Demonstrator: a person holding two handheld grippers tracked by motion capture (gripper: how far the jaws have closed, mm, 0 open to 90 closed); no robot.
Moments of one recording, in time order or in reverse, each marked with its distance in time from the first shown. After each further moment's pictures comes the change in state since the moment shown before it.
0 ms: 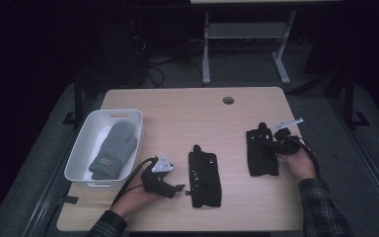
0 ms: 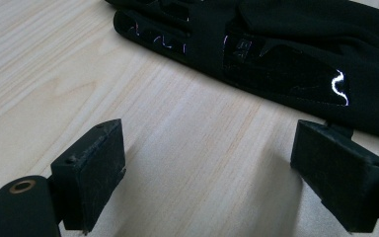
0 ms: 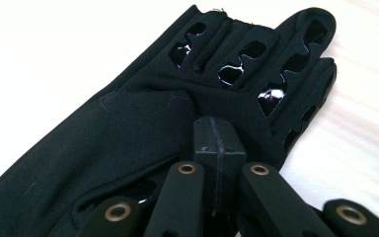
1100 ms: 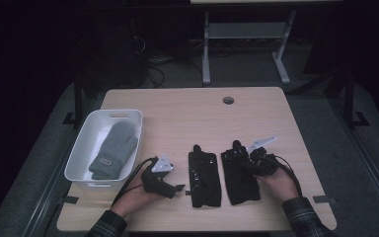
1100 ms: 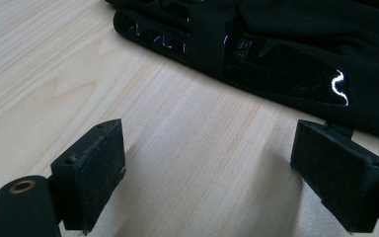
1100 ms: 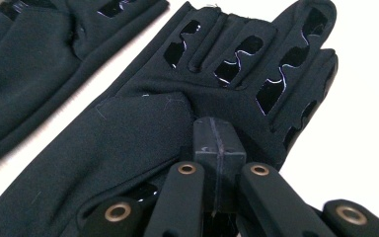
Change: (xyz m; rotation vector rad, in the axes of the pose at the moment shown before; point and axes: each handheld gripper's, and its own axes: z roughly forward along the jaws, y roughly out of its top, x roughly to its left) left arm 0.000 0.000 0.000 -0.002 -0.001 0.000; right arm 0.104 -0.005 -0.002 0.062 0.123 -0.087
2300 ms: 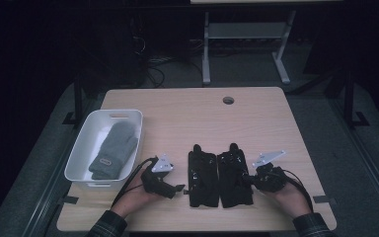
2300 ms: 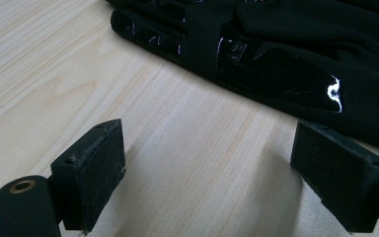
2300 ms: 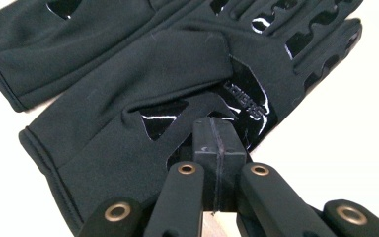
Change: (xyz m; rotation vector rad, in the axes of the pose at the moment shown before) left arm 0.000 0.000 0.000 -0.002 0.000 0.001; right arm 0.022 -0.033 -0.026 -0.023 0.071 -0.080
